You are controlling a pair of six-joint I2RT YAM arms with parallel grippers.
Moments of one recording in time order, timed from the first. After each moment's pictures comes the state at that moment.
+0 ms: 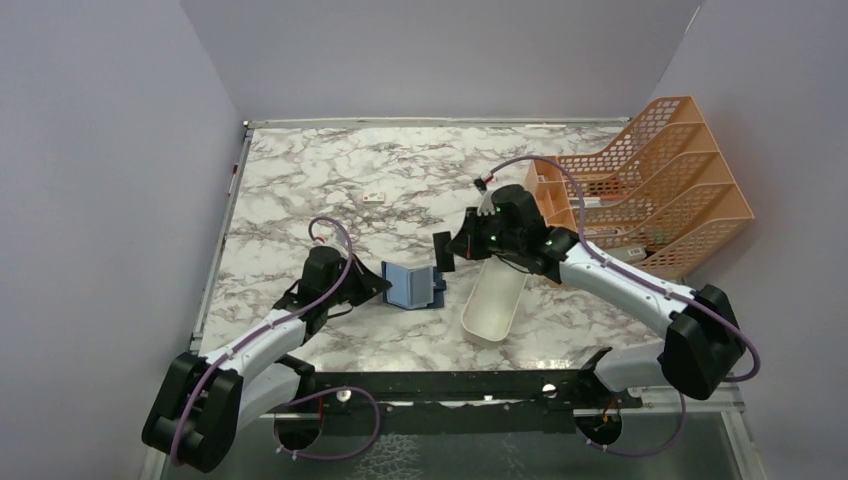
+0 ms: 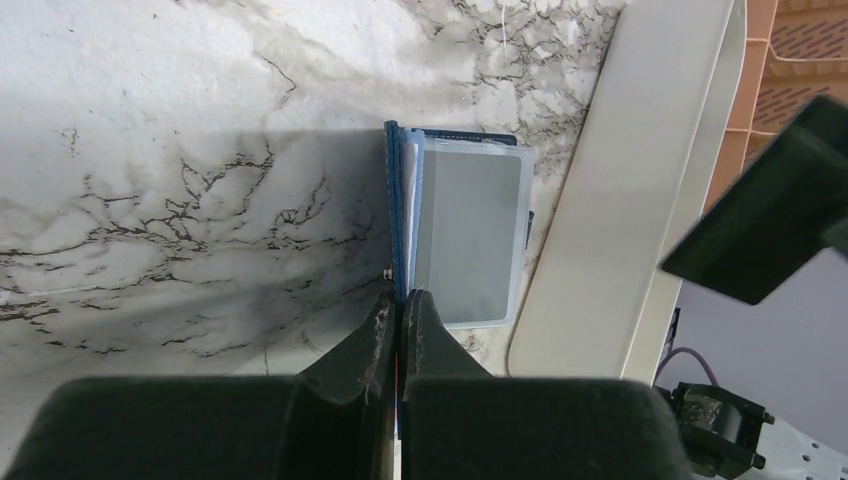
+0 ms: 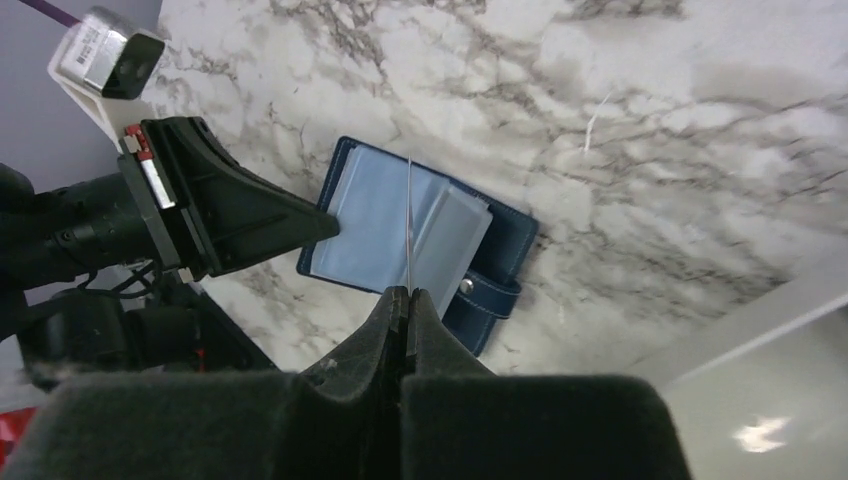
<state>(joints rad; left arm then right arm) -0.39 1.02 0.28 0.15 0.30 -0.90 0.69 1.32 0.98 -0.23 -0.18 0.48</state>
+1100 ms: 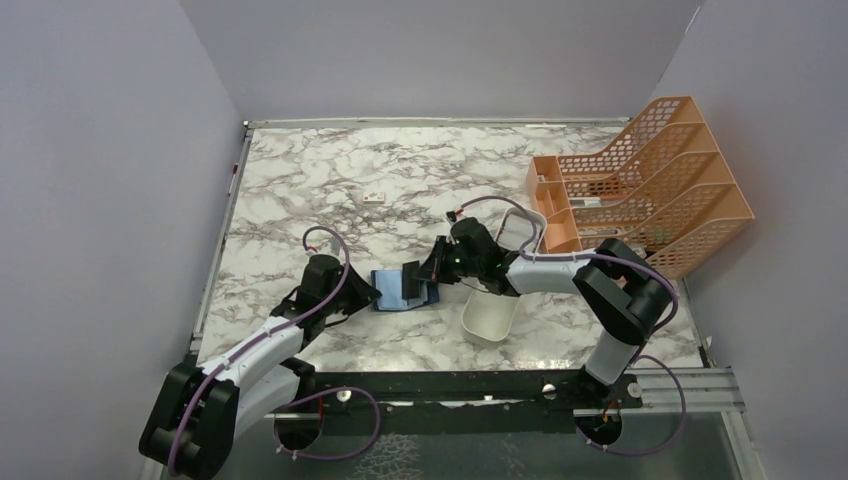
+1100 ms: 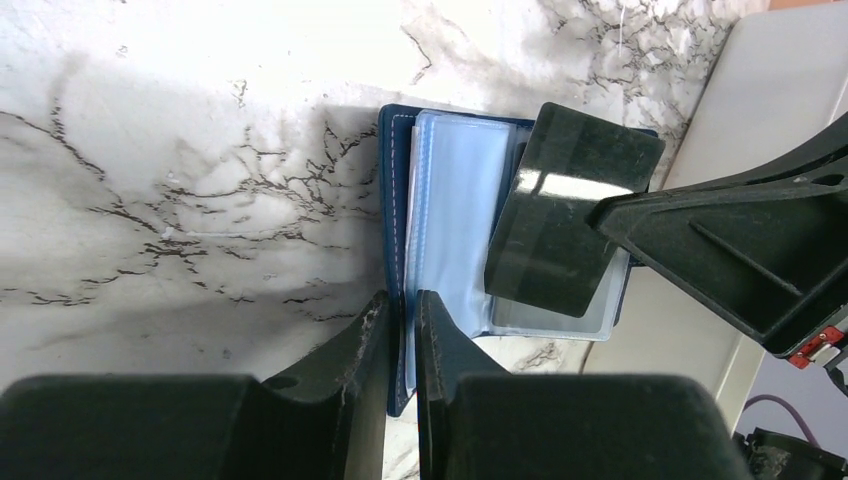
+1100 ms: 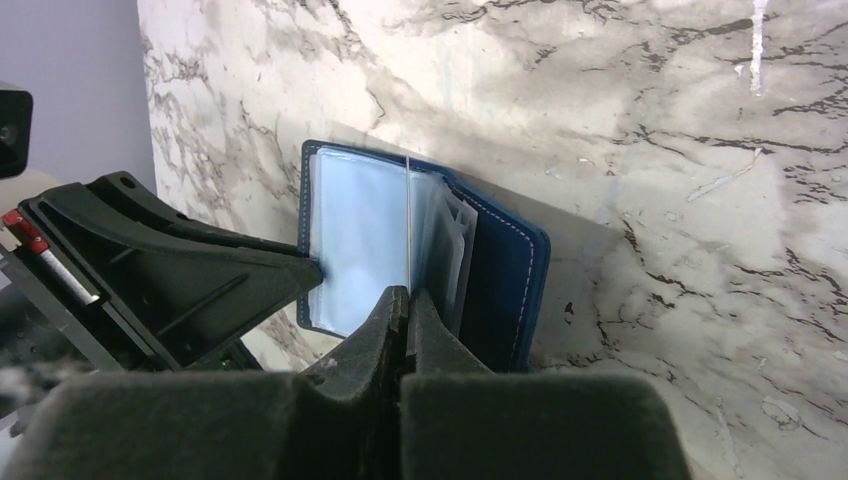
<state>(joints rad) -0.39 0.96 0.23 0.05 0.19 -0.87 0.82 1.73 0.82 0.30 -0.20 0.87</state>
